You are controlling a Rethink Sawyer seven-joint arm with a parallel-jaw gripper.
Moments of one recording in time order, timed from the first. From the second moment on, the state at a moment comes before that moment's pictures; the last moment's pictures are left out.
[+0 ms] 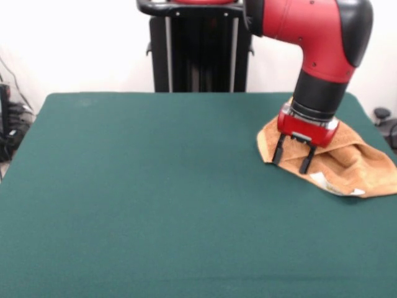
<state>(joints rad) 0.33 -0.33 -0.27 1.74 0.45 0.10 2.03</state>
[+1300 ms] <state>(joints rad) 0.33 -0.42 -0.27 1.76 0.45 0.20 2.03</state>
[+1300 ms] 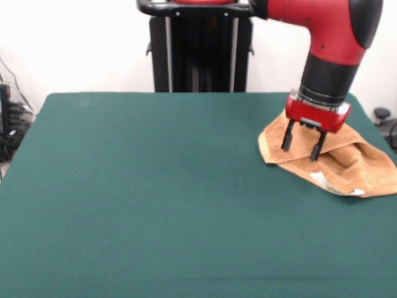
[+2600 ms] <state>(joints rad) 0.34 -0.45 -0.25 1.82 0.45 0.21 2.03</state>
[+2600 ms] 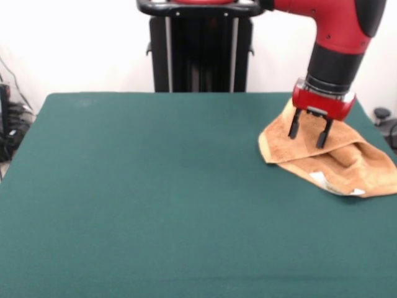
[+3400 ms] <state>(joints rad) 0.34 -0.44 -0.23 1.87 0.45 0.19 2.03</state>
